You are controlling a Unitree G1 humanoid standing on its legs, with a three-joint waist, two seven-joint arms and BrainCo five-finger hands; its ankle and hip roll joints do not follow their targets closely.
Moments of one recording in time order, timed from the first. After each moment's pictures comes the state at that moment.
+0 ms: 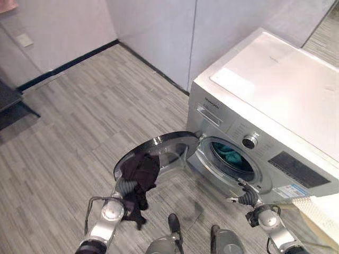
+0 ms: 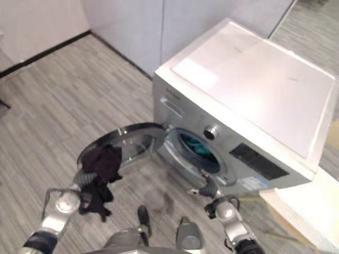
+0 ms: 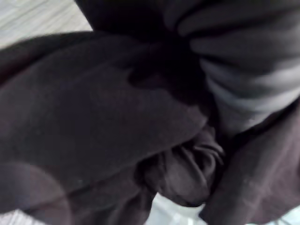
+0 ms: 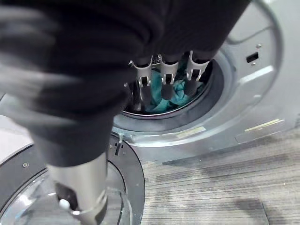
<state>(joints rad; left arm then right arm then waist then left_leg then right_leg) -0.02 0.45 -0.18 0.52 -0.01 -0.08 0.05 0.01 -0.34 0.29 0.49 -0.16 -0.08 -0.06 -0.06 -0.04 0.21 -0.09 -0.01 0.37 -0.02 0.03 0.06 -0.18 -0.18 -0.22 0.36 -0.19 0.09</state>
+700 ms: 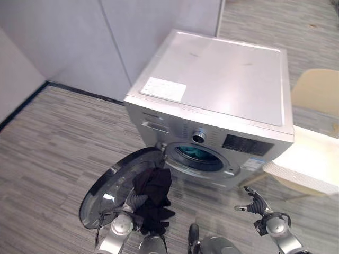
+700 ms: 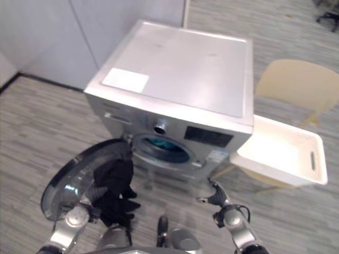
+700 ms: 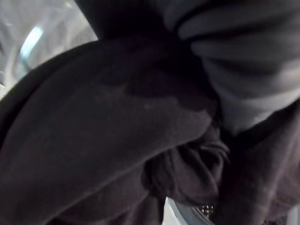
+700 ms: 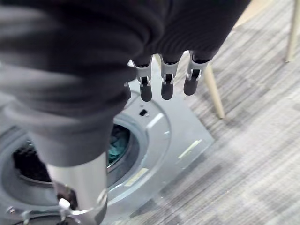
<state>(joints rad) 0.03 0.37 -0.25 0.52 0.01 -0.08 0.01 0.01 -0.38 0.24 0.61 -0.15 -0.07 -0.08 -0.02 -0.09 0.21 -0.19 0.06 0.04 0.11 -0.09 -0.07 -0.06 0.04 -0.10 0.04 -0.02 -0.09</state>
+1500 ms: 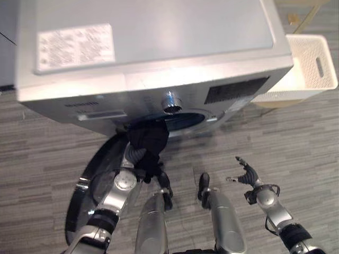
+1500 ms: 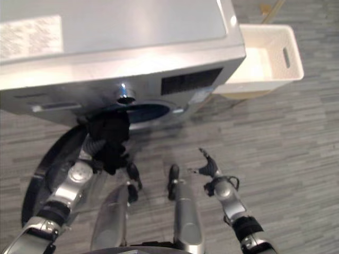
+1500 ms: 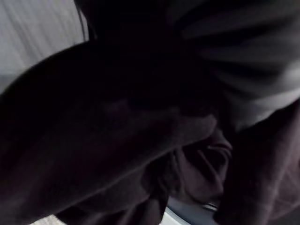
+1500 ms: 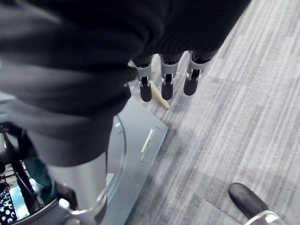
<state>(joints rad) -0.32 0.43 -0.22 0.48 -0.05 -0.09 0.20 -0.20 -0.38 0.28 0.52 -0.11 -0.08 -0.13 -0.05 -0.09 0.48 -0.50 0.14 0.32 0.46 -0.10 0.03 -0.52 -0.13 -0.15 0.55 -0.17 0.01</state>
